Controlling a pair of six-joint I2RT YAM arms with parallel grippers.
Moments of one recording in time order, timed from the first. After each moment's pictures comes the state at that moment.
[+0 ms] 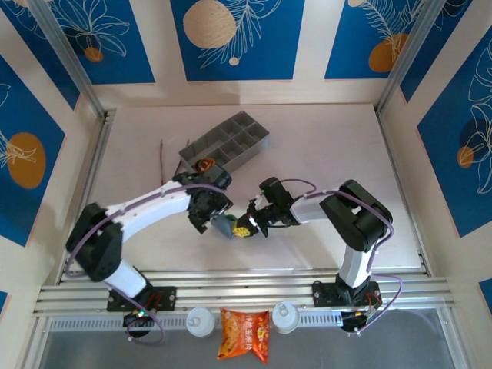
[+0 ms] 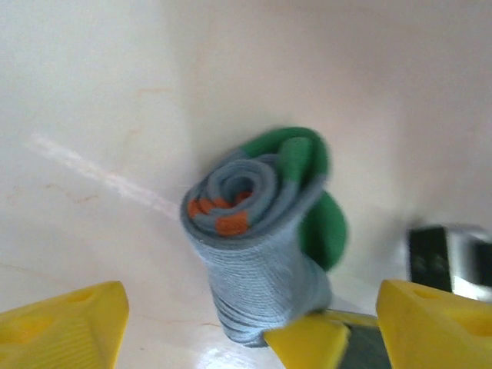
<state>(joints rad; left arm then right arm) -0.75 1.51 1.07 -0.83 0.02 -1.46 0.66 1.82 0.71 0.17 -0.90 1.31</state>
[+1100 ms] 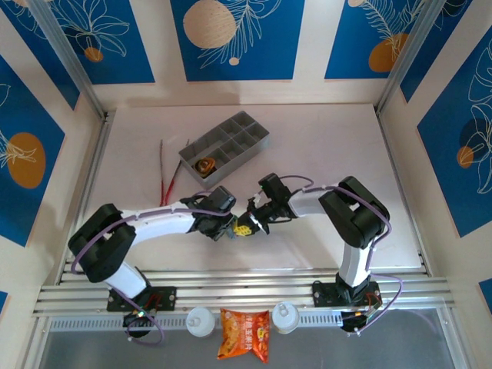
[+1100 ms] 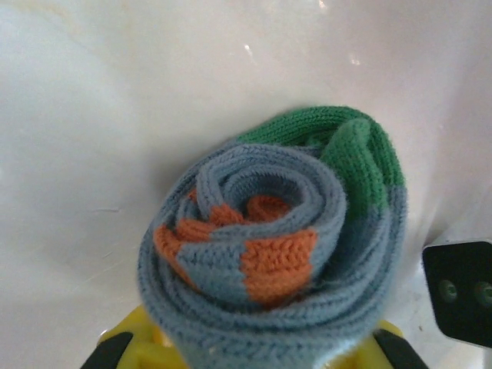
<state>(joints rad) -0.85 1.57 0.82 -0.43 0.00 -1.63 0.65 1.84 0.83 -0.06 -0.95 1.18</state>
